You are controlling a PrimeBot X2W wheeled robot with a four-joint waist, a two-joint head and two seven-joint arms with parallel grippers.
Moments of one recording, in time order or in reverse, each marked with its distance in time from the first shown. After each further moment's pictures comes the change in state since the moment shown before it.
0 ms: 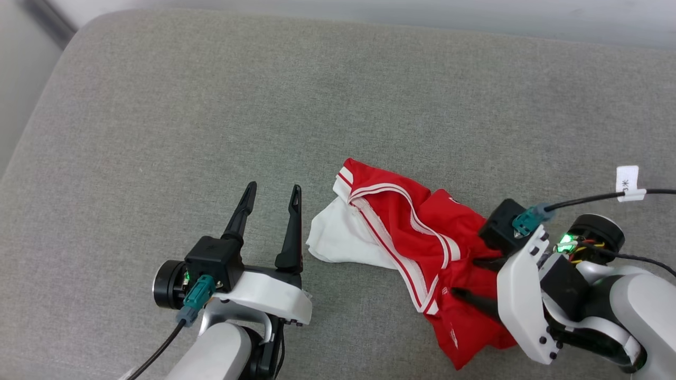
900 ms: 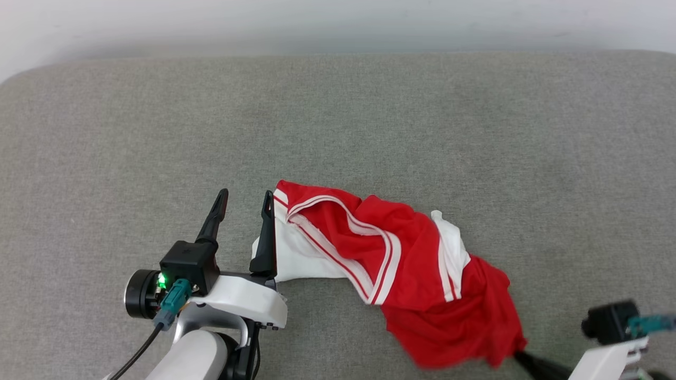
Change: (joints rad) left arm 0.034 0.070 0.024 -0.044 -0.002 0.033 0.039; right arm 0.645 0.290 -0.594 -0.053 -0.068 0.000 -0.127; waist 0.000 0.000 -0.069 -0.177
